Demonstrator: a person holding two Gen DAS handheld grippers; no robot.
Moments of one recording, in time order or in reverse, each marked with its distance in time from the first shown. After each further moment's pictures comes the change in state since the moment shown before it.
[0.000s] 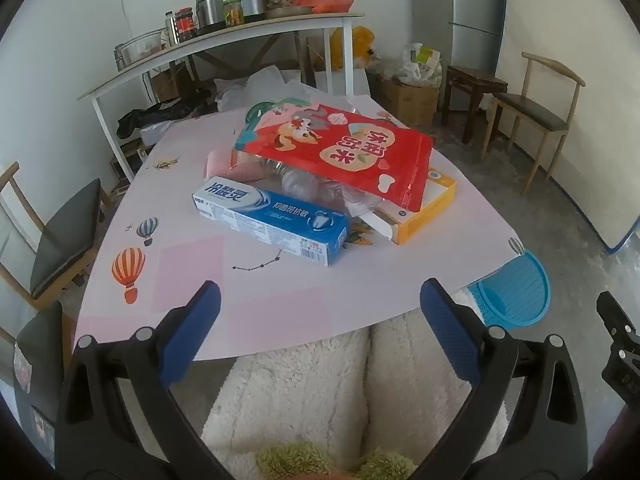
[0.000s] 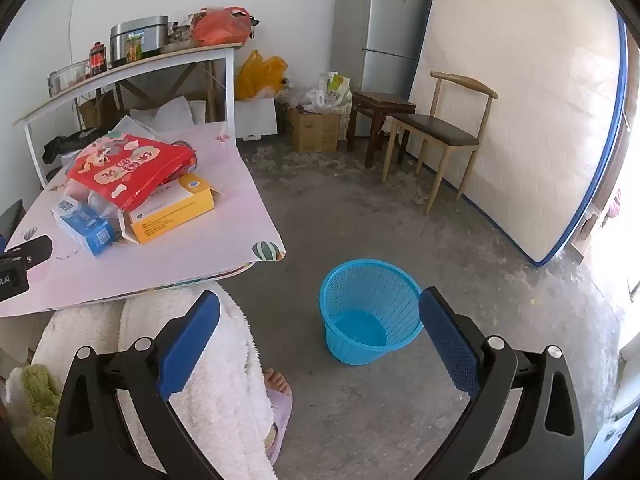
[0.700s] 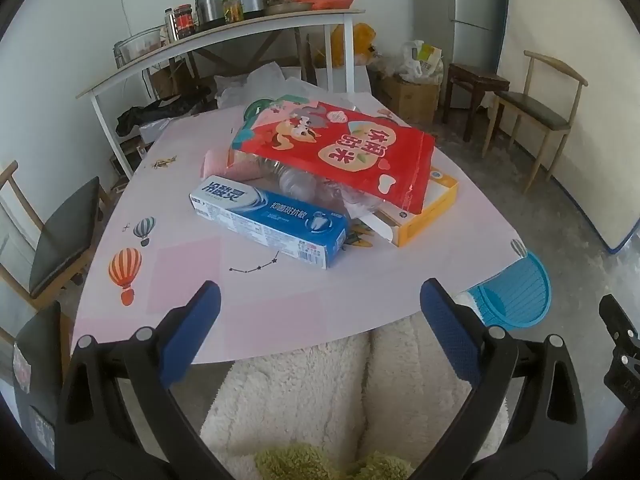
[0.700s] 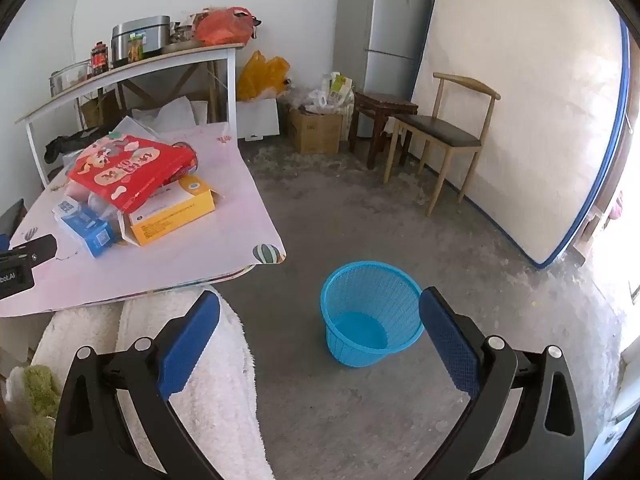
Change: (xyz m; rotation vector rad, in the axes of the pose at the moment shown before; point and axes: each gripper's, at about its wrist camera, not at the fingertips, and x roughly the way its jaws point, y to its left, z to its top) left arm 0.008 -0.002 0.004 -0.006 0.020 0.000; right arm 0.000 -0.004 0.002 0.001 -0.003 0.019
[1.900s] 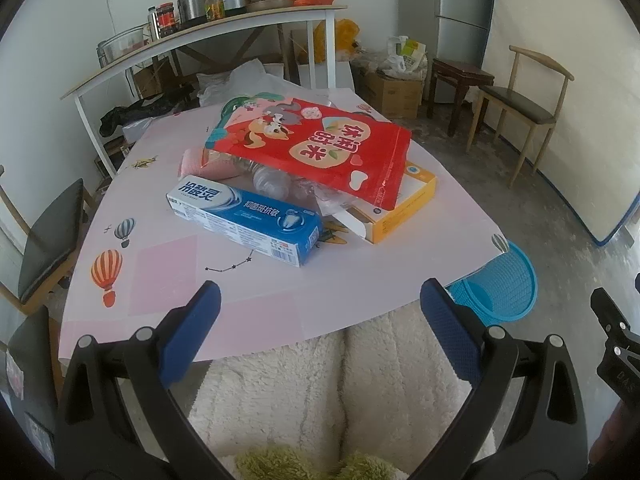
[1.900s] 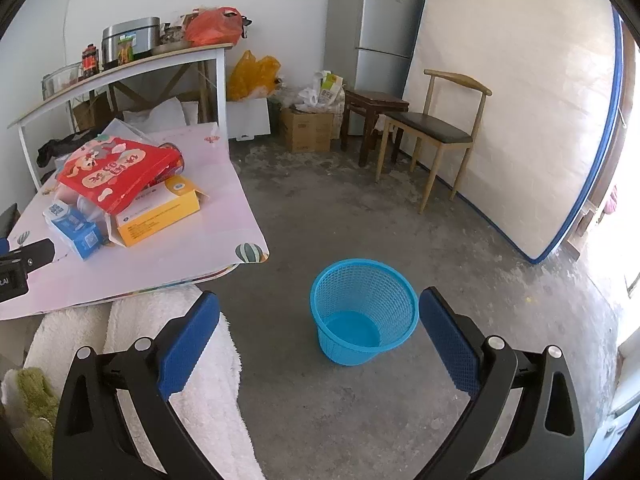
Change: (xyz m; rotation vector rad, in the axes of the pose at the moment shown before) left arm 0.003 -0.013 -0.001 0.020 0.013 -0.058; right arm 0.006 -0.010 -0.001 0.019 -0.004 -0.022
